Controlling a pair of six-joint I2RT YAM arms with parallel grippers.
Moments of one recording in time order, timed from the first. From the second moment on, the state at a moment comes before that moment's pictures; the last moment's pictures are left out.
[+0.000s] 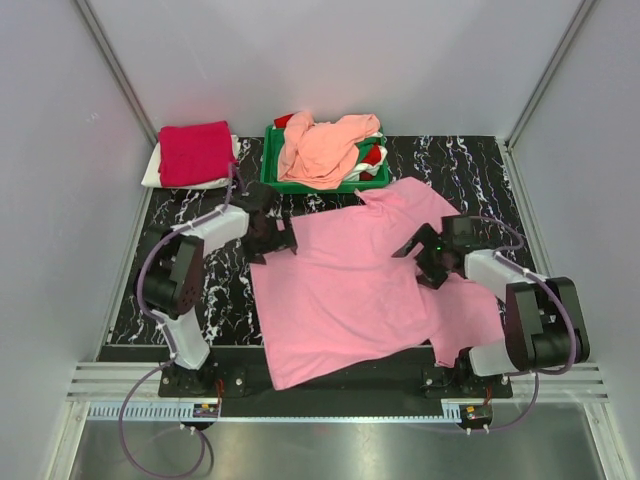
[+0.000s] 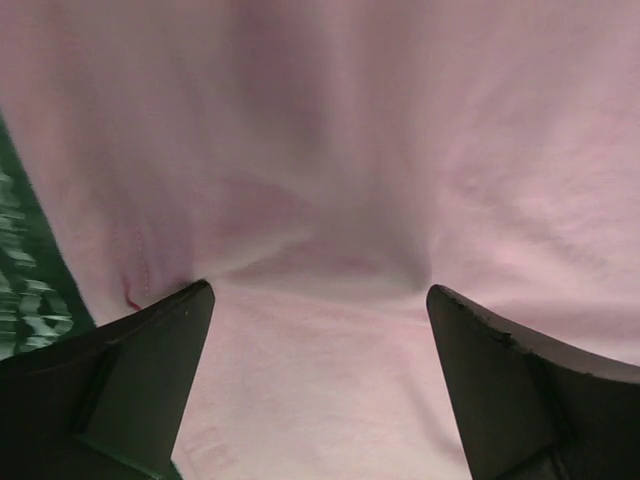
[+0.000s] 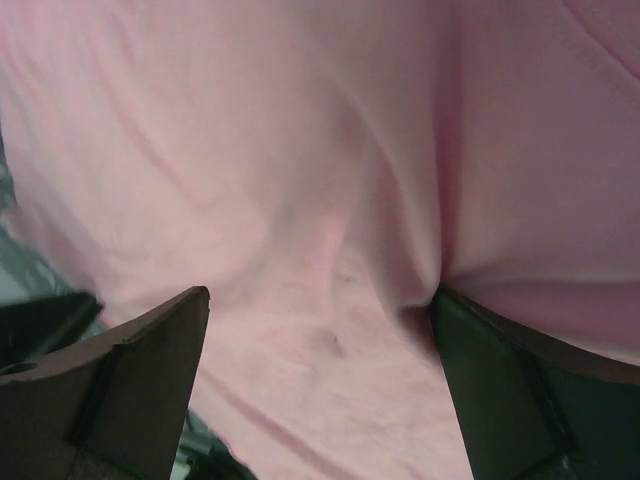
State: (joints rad) left arm -0.41 1.80 1.14 -0.56 0.07 -0.66; right arm 0.05 1.44 0.68 -0.27 -0.25 0.85
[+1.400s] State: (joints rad) left arm -0.32 1.39 0.97 -0.72 0.10 -0.51; right arm 0.03 2.21 1.71 -0.54 -0.11 0.76
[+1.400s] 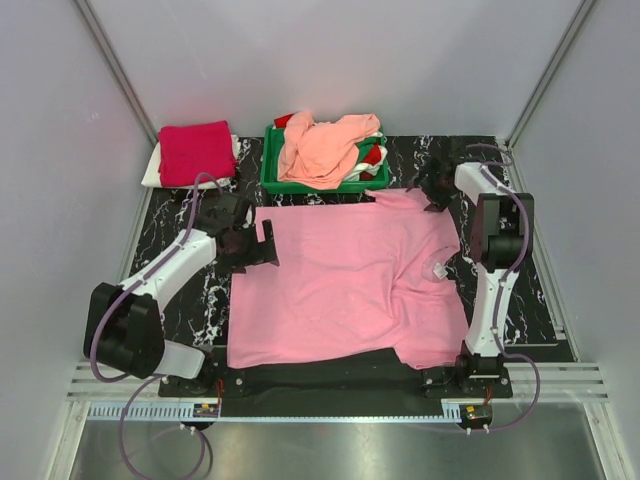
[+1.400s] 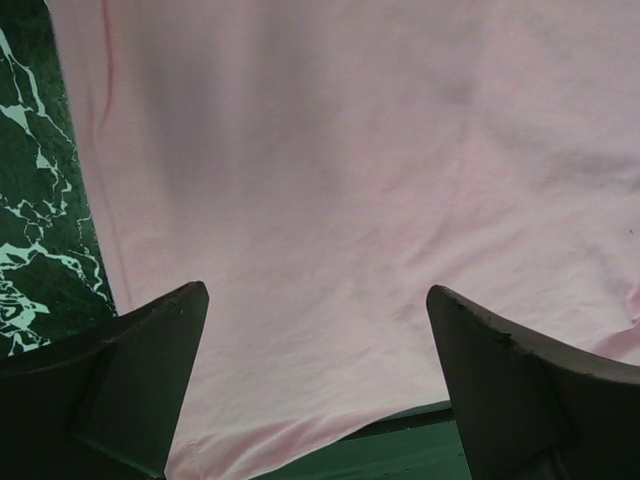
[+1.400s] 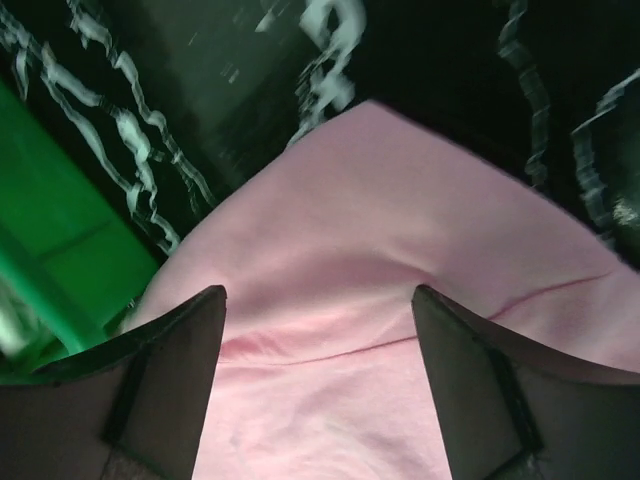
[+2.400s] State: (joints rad) left arm -0.35 1.62 1.04 -0.60 0.16 -0.53; right arm -0.13 2.41 2.03 -0.59 -0.24 0.76
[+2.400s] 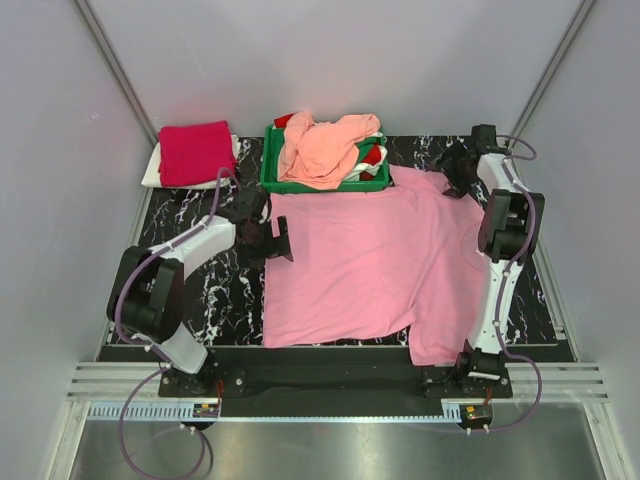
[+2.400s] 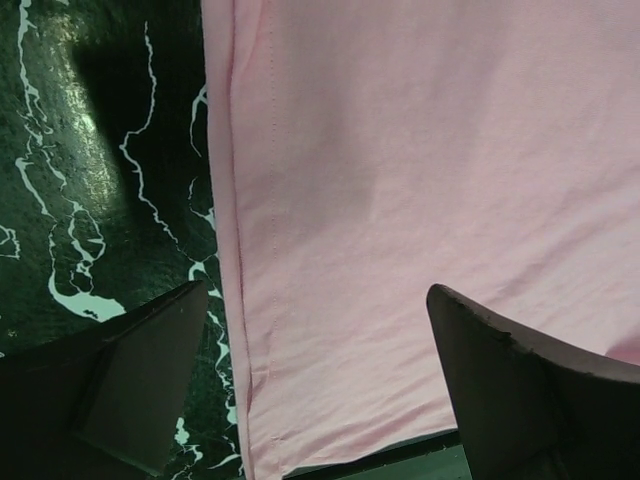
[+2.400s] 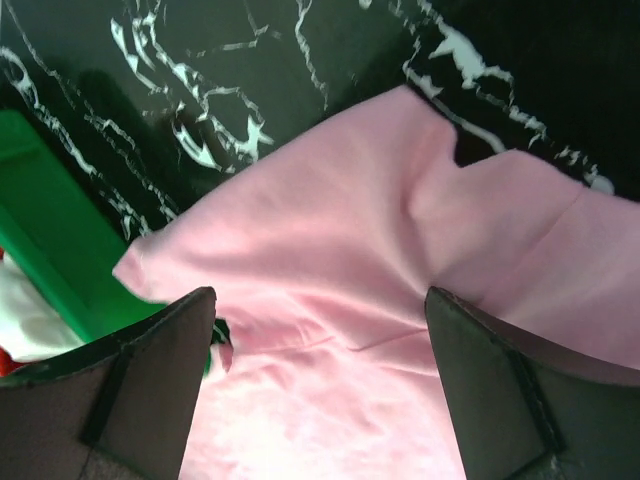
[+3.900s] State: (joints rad) left arm -0.50 1.60 0.95 -0.55 0.16 -0.60; right arm -0.06 2.66 2.44 -0.62 -0.13 0.92
